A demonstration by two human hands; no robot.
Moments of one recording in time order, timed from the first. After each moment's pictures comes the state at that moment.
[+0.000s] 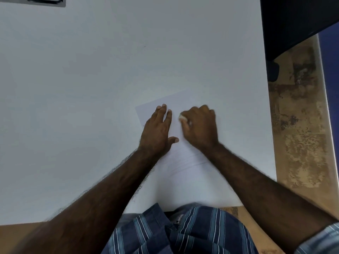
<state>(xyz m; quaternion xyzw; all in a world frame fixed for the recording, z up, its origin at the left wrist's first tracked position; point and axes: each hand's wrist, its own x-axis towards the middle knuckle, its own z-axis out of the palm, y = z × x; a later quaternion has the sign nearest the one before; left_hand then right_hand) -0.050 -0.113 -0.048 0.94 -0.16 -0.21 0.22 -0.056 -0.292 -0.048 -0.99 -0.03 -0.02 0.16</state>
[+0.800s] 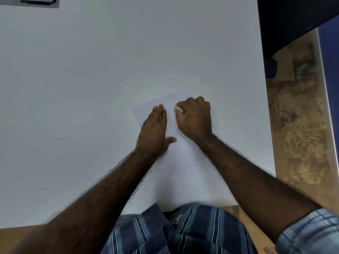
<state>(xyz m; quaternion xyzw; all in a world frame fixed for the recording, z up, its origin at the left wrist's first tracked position) -0.051 -0.114 -0.050 0.94 -0.16 -0.22 0.21 -0.033 -0.286 -0.052 -0.98 0.00 -0.04 0.19</state>
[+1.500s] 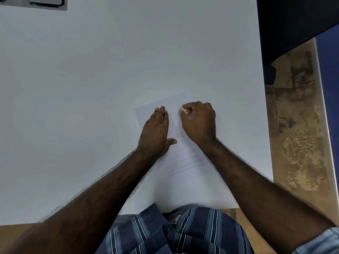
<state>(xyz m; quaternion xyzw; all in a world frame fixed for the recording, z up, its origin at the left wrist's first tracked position) -0.048 -0.116 -0.040 0.94 -0.17 -0.23 0.19 -0.036 -0.288 -0.036 -0.96 0.11 -0.01 0.27</state>
